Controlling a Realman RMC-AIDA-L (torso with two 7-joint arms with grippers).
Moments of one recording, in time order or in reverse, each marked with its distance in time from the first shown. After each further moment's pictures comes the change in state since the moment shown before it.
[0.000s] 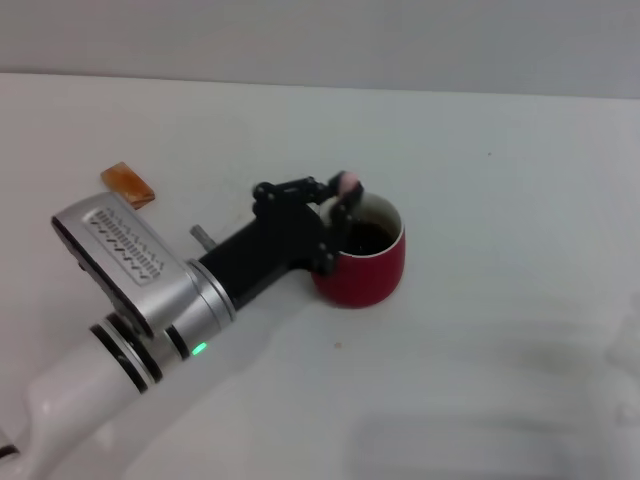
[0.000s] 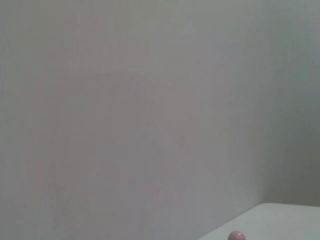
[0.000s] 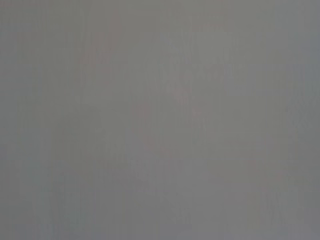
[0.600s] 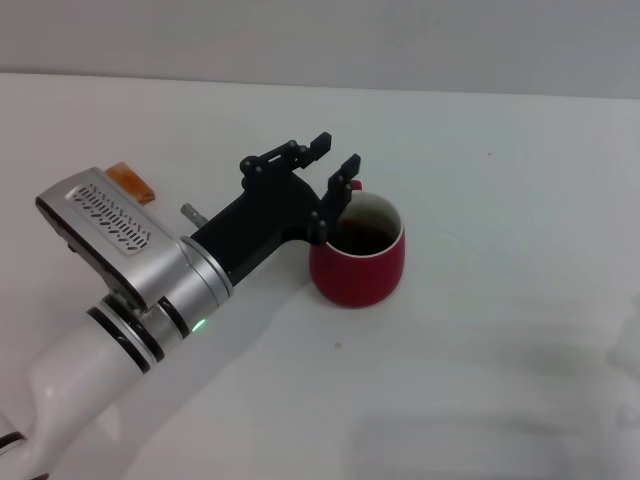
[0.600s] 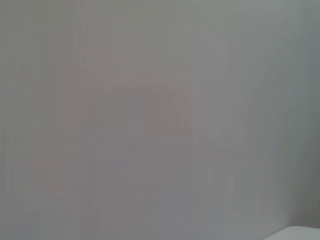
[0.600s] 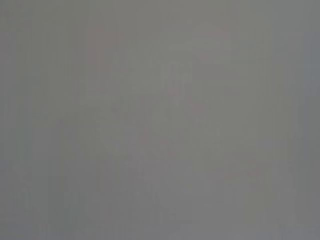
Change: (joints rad) left arm 0.000 -0.010 -0.074 -0.017 -0.006 -0.009 -0.019; right arm -0.005 0.000 0.000 0.003 0.000 -0.004 0.000
